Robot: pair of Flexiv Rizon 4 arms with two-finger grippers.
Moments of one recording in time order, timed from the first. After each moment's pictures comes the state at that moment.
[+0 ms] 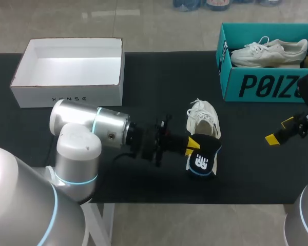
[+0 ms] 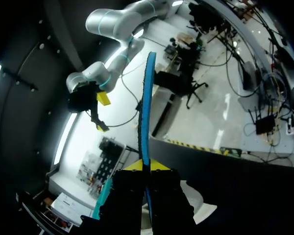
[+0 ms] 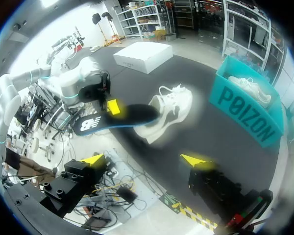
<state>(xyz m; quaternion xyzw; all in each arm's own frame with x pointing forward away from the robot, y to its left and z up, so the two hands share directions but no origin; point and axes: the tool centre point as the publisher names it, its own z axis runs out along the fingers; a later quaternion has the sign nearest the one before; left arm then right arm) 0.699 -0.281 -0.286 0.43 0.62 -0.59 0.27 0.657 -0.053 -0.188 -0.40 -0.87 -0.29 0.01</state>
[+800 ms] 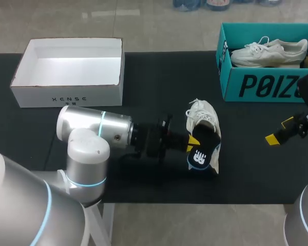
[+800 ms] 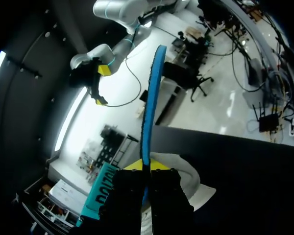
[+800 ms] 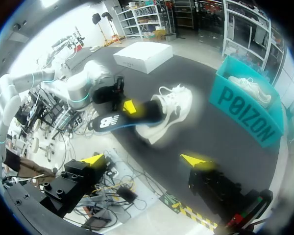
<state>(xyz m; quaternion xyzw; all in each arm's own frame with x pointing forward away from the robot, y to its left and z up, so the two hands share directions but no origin) 0.741 -0.287 -0.325 0.39 0.66 -0.58 0.28 0.657 -0.053 -0.188 -0.40 -0.87 -0.29 0.01</state>
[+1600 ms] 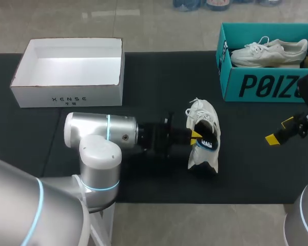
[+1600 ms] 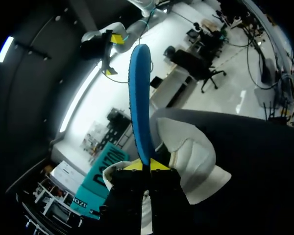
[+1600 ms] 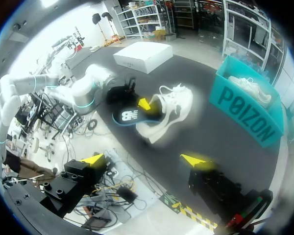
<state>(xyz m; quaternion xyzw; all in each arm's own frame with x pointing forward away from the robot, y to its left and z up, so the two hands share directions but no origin) 0.787 -0.299 -0.352 0.32 0.70 -0.57 0.30 0.657 -0.053 -0.188 -0.40 -0.87 -0.29 0.01</state>
